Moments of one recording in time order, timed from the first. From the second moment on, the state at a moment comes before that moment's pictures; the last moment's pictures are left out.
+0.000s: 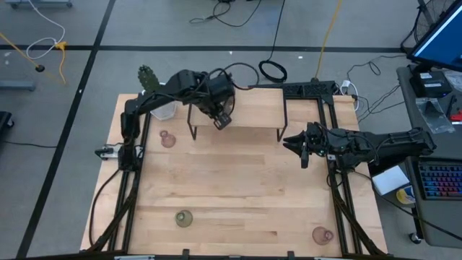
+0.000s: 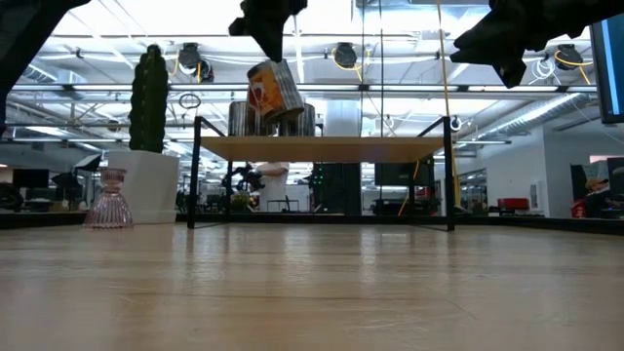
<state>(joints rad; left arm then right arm) 0.26 1.97 2.35 -1.57 -0.19 -0.32 0.09 0.59 0.53 -0.22 0.29 0.46</state>
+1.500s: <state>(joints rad) 0.24 2.03 2.35 -1.57 -0.21 -0.18 0.09 0.59 0.53 -0.21 0.29 0.46</state>
